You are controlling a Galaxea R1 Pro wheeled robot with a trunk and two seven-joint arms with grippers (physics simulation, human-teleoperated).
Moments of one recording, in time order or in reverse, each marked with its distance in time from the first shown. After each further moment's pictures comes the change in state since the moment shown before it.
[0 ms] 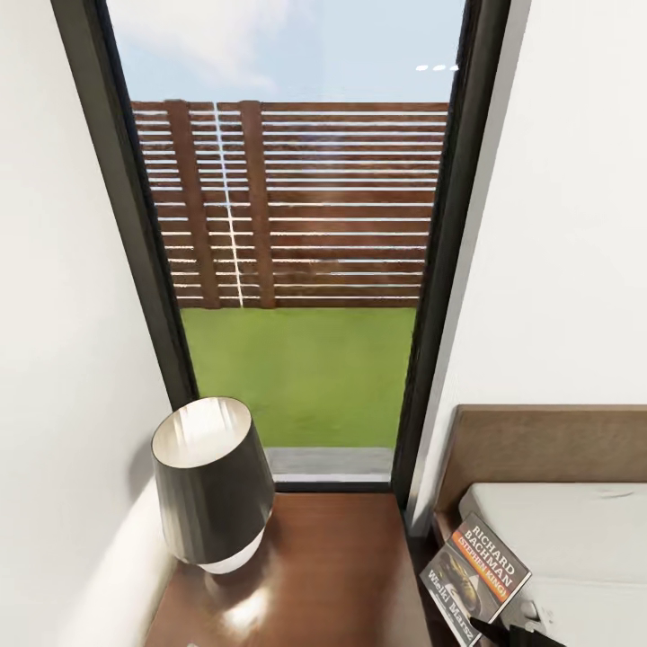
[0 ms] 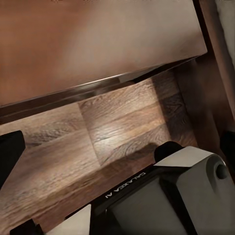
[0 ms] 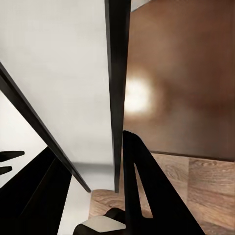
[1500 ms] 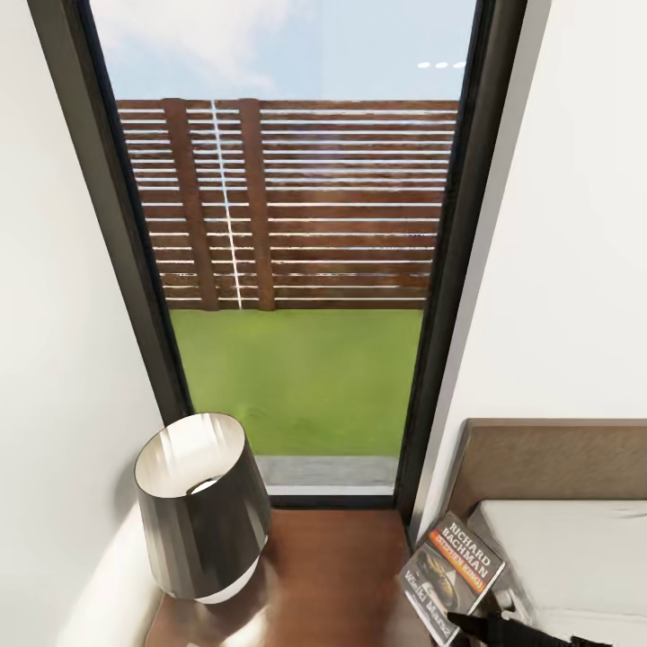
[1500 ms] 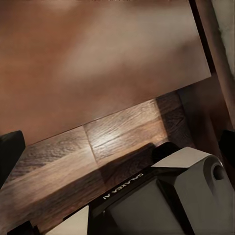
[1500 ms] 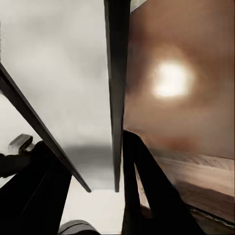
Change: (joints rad) left arm 0.000 0.002 0.001 0.001 0.005 -0.003 -0.012; right arm -0.004 0.034 0.001 -0.106 -0.014 0.289 0.003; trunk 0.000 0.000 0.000
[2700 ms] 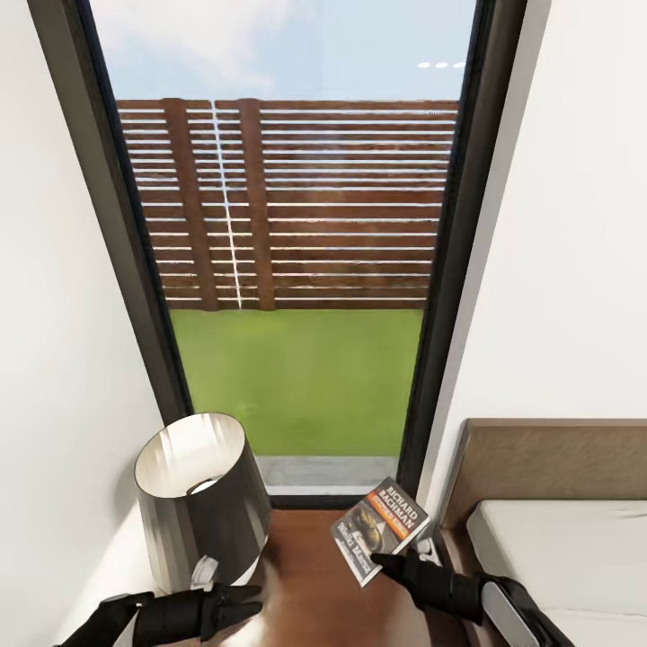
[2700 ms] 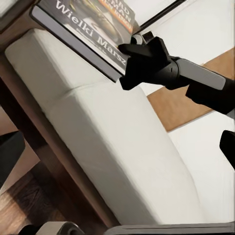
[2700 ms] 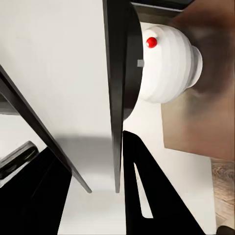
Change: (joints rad) left arm -0.005 0.036 0.066 -0.404 0.151 0.328 -0.739; right arm -0.119 0.234 -0.006 -0.073 -0.166 0.245 -0.231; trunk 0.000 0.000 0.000
